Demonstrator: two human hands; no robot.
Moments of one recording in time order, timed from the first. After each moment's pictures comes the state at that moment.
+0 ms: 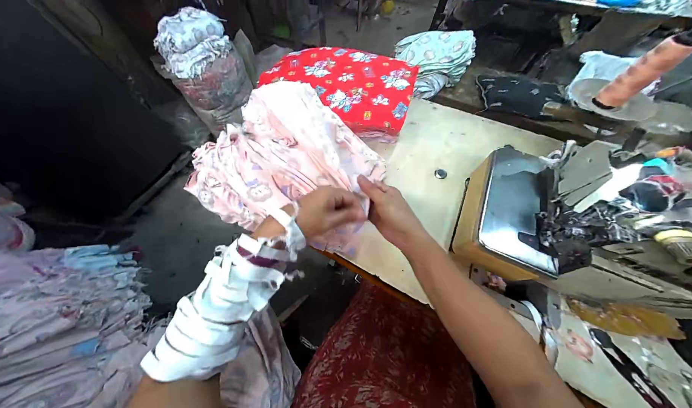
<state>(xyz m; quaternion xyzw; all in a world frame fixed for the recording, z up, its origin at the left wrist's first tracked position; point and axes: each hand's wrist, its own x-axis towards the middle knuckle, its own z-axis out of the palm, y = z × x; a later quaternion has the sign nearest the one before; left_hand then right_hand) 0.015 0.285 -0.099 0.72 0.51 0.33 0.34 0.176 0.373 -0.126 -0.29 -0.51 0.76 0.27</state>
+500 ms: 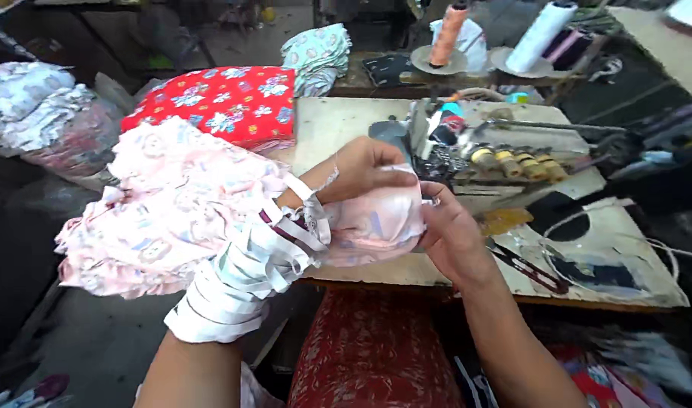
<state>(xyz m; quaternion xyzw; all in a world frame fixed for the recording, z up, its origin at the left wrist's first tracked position) 0.183 0.400 -0.029 0.82 0.31 0.26 0.41 0.382 0.326 -0.100 -0.31 -0.49 0.64 0.51</state>
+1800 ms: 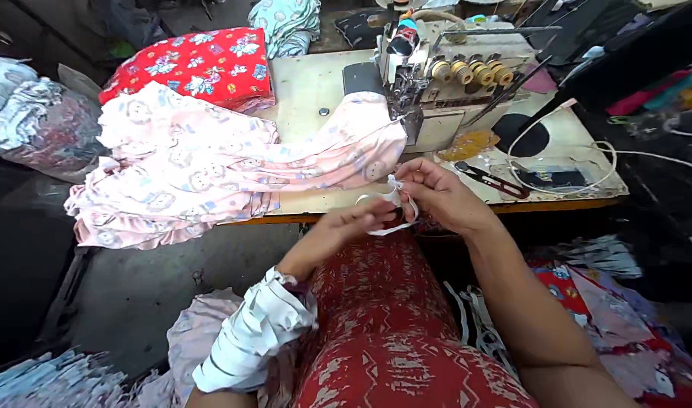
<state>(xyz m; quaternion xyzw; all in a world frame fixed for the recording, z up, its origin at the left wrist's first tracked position) 0.195 0.214 -0.131 0.58 0.33 0.38 0.64 0.429 0.255 -0.116 -0.36 -0.58 0.63 0.38</state>
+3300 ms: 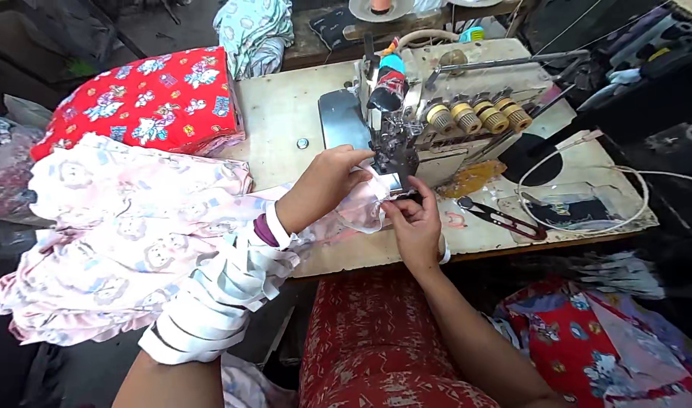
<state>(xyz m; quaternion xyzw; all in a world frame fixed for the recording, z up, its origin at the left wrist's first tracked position) 0.215 0.410 -0.099 0.89 0.35 0.23 0.17 0.377 0.317 -0.194 -0.54 -0.49 0.31 0.62</state>
